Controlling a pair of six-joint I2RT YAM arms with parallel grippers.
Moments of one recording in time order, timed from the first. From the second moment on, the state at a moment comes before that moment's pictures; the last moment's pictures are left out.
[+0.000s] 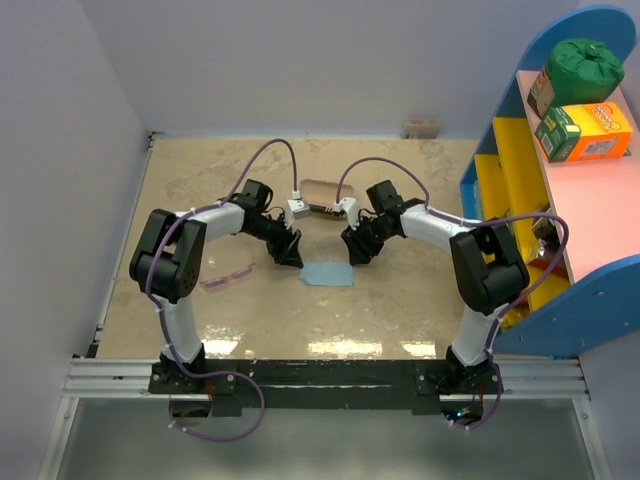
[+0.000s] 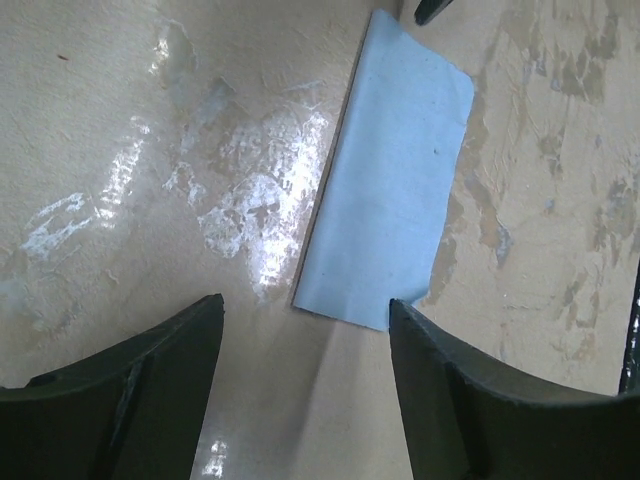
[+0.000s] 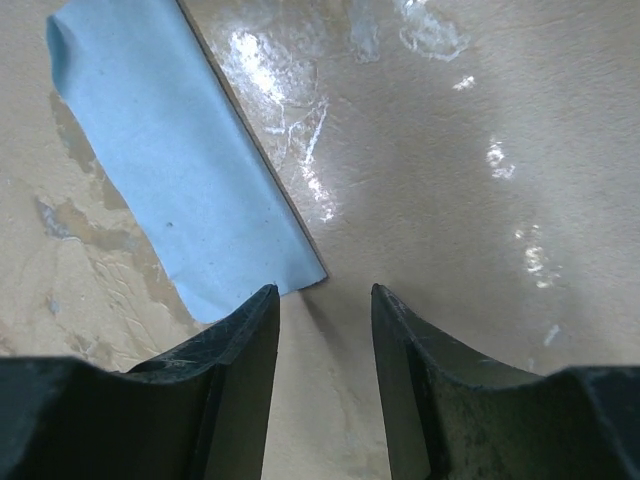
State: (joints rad) left arm -0.33 1.91 1.14 -0.42 0.87 0.58; right arm 0.45 1.83 1.16 -0.47 -0.49 -0.43
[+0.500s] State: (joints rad) left arm -0.35 1.95 1.18 -0.38 0.87 0.56; right arm 0.45 1.89 1.17 -0.48 -0.57 -0.43
